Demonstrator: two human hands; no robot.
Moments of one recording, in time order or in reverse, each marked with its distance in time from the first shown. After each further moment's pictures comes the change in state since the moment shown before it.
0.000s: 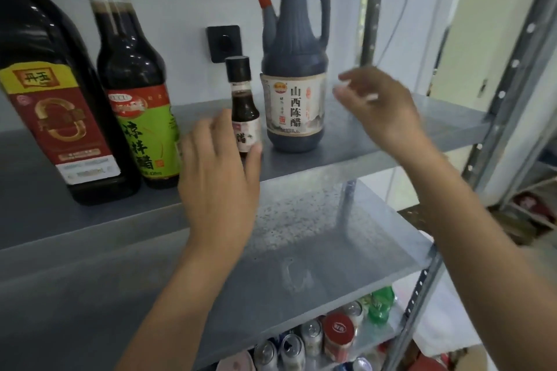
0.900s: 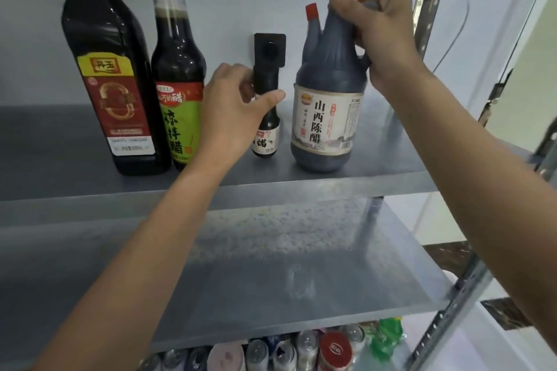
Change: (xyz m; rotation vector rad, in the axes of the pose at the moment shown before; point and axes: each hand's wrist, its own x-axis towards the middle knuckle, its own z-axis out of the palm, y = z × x) left_hand 0.077 -0.001 -0.004 -0.365 -0.006 -0.229; right_hand 0.080 -0.076 0.006 0.666 -0.128 -0.052
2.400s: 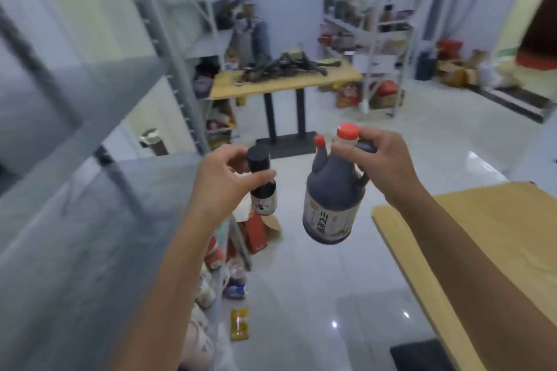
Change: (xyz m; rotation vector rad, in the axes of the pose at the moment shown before) left_hand -0.196 -0.034 -0.105 -0.923 -1.407 0.452; right_hand -0.466 -0.156 0.170 -0.940 1.202 0.484
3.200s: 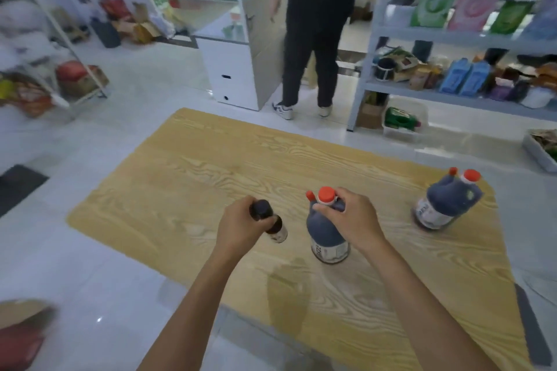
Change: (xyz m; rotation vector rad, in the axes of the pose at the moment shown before) left_hand -0.328 0.183 0.433 0.049 -1.008 0.376; right_hand -0.465 0.098 -0.365 -0.604 0.775 0.795
